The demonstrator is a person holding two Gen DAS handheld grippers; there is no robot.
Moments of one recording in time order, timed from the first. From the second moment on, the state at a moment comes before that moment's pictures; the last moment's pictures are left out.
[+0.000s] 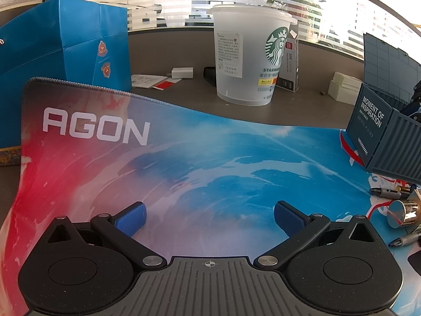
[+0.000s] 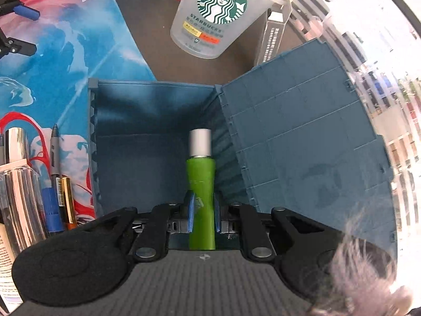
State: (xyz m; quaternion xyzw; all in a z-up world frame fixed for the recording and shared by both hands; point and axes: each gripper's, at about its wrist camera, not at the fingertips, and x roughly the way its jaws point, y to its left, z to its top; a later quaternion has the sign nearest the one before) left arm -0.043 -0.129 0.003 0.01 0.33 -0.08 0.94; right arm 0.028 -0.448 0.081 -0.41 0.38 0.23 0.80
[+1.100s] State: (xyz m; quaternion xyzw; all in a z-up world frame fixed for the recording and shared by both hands) left arm -0.044 -0.128 0.003 0.01 0.33 -0.08 0.94; right arm -0.177 -0.466 0.057 -0.25 0.35 0.33 0.84
